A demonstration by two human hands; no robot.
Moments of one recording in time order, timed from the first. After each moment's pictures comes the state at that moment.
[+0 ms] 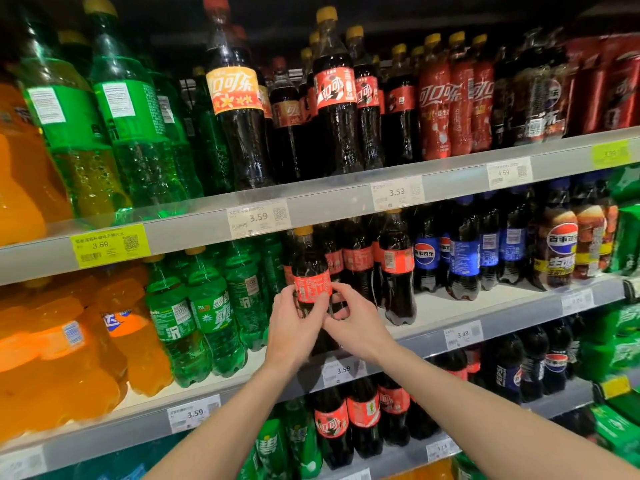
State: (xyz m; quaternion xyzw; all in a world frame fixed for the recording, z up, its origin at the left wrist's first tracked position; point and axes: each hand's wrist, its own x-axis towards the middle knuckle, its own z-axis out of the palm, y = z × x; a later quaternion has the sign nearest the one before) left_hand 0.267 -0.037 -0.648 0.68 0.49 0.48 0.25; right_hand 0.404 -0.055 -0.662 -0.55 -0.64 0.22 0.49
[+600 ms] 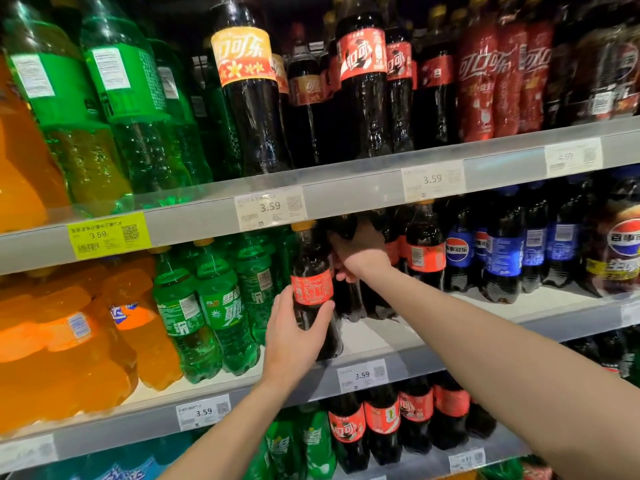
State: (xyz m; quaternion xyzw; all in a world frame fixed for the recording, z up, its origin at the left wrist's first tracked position) left_hand 0.247 -0.023 -0.669 0.68 0.49 0.51 0.18; right_hand 0.399 0.042 -0.581 -0.63 -0.53 0.26 0.51
